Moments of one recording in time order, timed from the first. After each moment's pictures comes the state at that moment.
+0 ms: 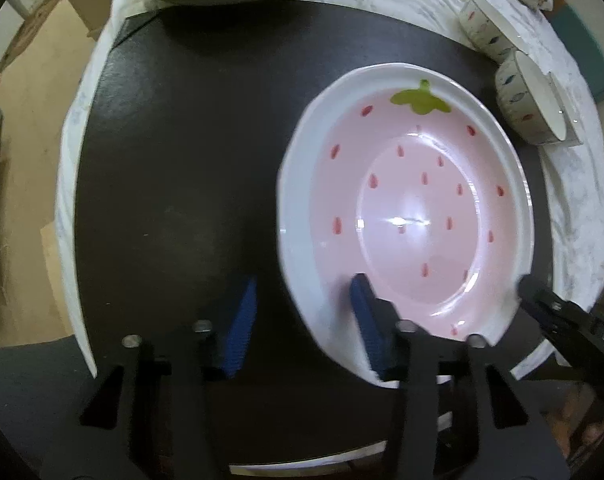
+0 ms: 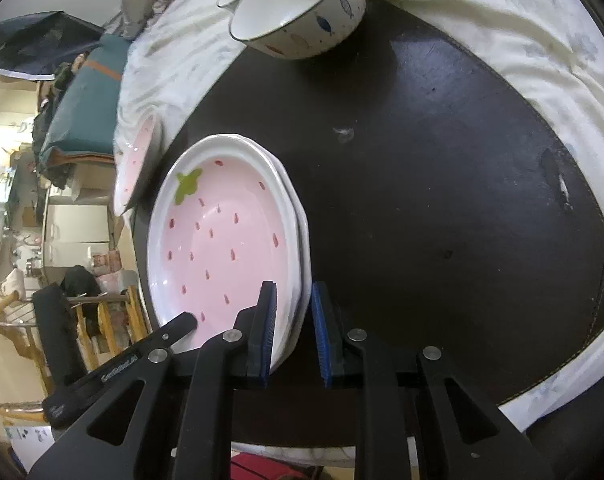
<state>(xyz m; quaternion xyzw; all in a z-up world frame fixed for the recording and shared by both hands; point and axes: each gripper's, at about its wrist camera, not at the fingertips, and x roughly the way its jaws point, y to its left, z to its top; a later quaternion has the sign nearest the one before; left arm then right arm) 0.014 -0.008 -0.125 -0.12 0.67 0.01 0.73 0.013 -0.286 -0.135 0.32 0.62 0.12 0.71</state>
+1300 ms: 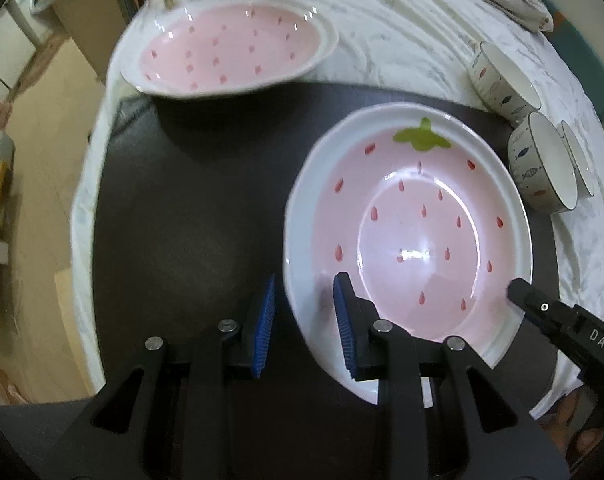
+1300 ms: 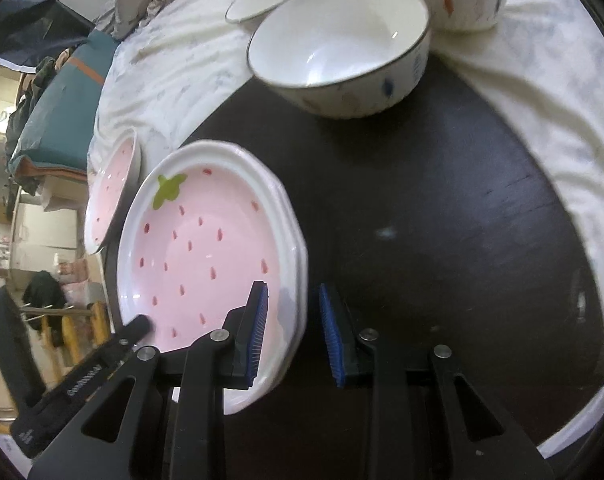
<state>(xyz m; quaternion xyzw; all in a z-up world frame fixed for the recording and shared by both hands) 0.066 0.001 -0.105 -0.09 0.61 0.04 0.78 0.066 -0.264 -0.132 0.26 0.60 0.07 0.75</state>
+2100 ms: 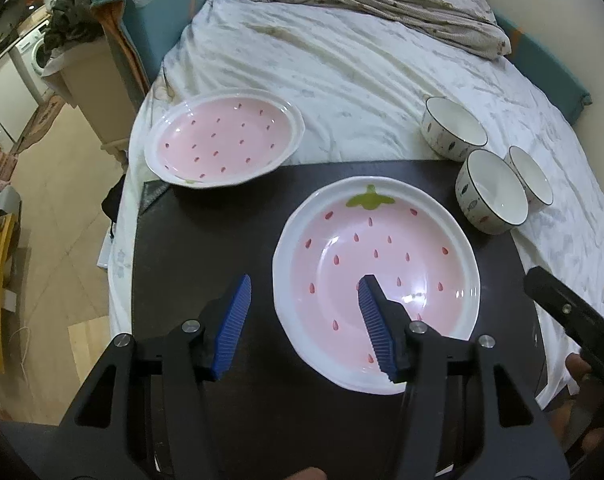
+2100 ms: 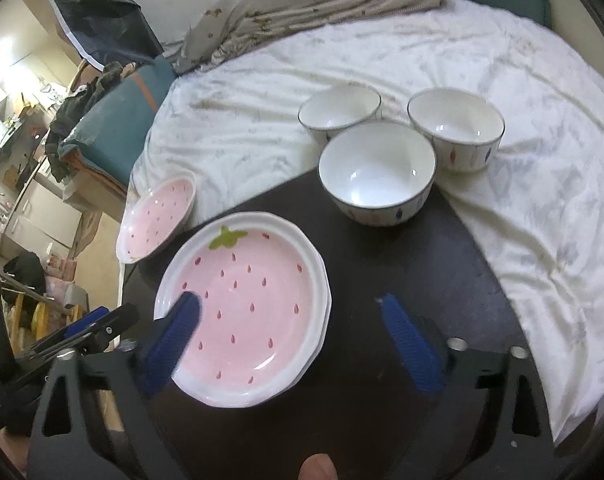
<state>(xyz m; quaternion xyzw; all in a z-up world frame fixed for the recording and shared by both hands) 0.046 -0.015 -0.038 -0.05 0.52 0.02 0.85 0.037 -0.254 -0.050 0.17 0.47 0.10 0.86</state>
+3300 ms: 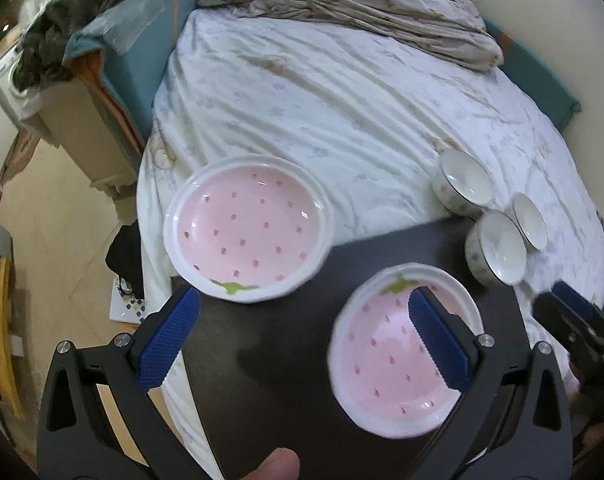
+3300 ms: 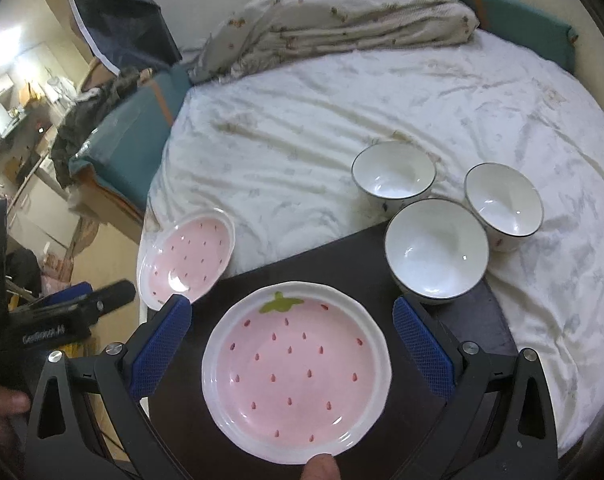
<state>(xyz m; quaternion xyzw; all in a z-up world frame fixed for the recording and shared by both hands) 0.137 0.054 0.008 -0.04 0.52 -0.02 0.85 0.099 -0.200 0.002 0.15 0.46 0.11 0.87</state>
